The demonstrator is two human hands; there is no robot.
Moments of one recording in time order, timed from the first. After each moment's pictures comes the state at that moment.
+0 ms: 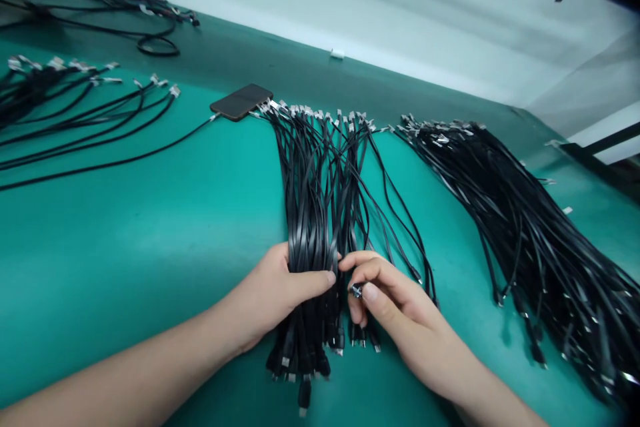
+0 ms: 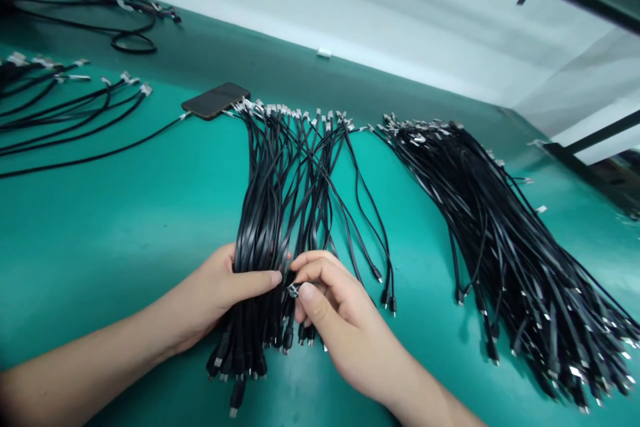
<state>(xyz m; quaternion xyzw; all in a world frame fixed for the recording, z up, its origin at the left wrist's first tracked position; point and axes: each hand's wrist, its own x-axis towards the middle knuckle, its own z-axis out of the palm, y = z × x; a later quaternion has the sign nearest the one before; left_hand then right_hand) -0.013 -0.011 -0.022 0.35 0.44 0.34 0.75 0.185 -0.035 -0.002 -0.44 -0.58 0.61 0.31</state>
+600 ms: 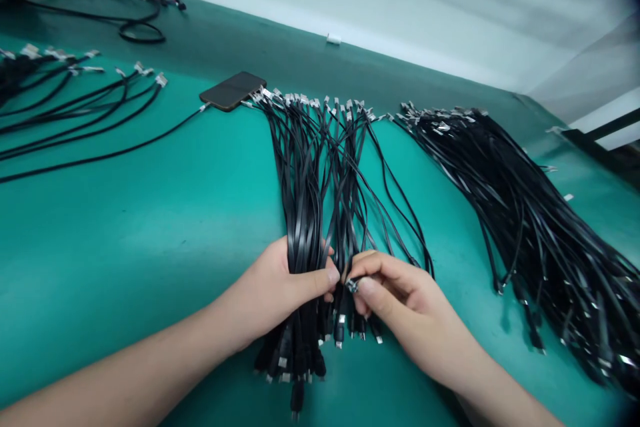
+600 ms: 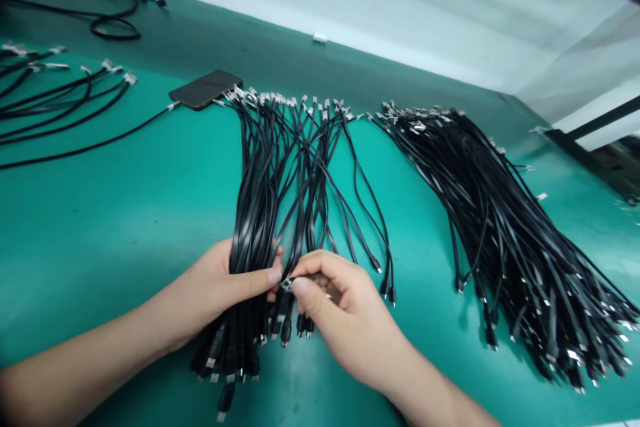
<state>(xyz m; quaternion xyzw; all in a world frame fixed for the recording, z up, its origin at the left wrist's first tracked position) -0.012 -0.011 -0.024 0.38 0.43 0.32 0.75 0.184 -0.033 0.002 -0.49 -0.59 0.57 0.30</state>
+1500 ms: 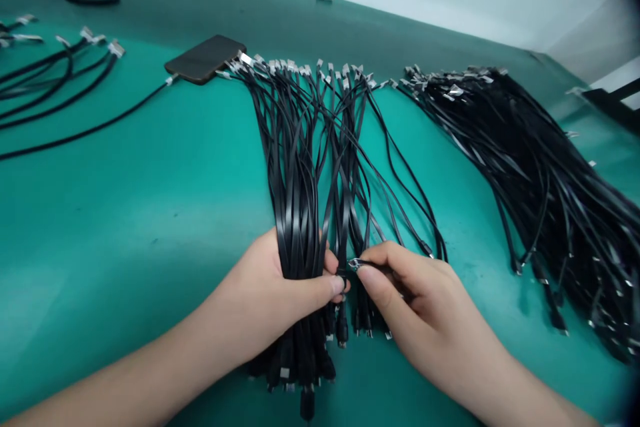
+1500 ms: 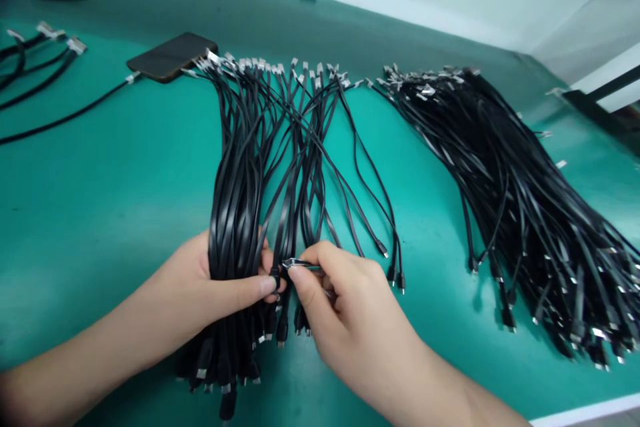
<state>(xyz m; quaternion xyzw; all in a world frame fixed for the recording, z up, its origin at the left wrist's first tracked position) -0.003 -0.011 -0.020 0.37 0.50 0.29 0.73 0.186 -0.037 0.003 -0.56 -0.72 0.34 0.22</state>
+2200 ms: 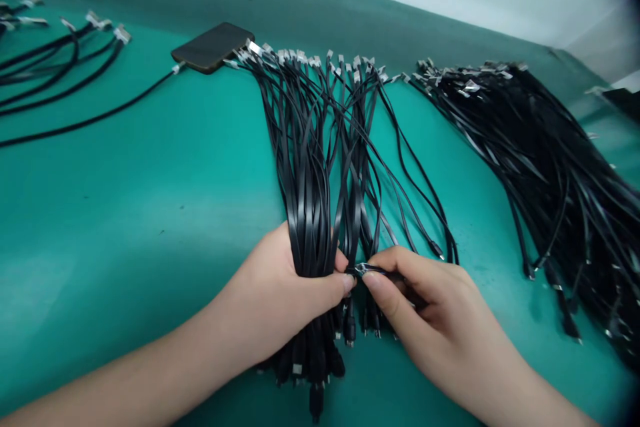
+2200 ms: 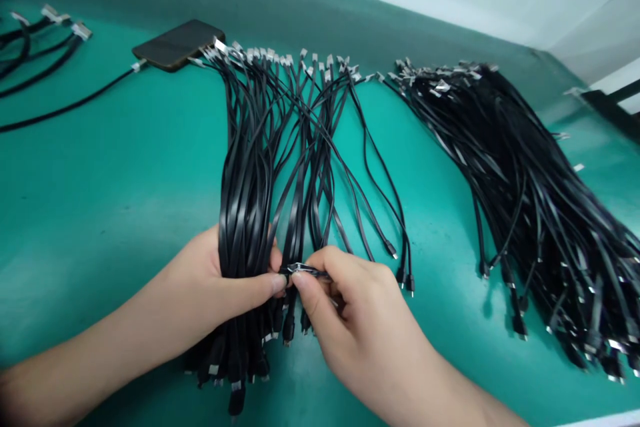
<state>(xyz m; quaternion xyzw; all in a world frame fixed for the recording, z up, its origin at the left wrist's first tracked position) -0.004 -0.012 -0.016 0.42 0.55 0.26 0.67 0.183 -0.037 0.003 -0.57 -0.72 0.34 0.19</state>
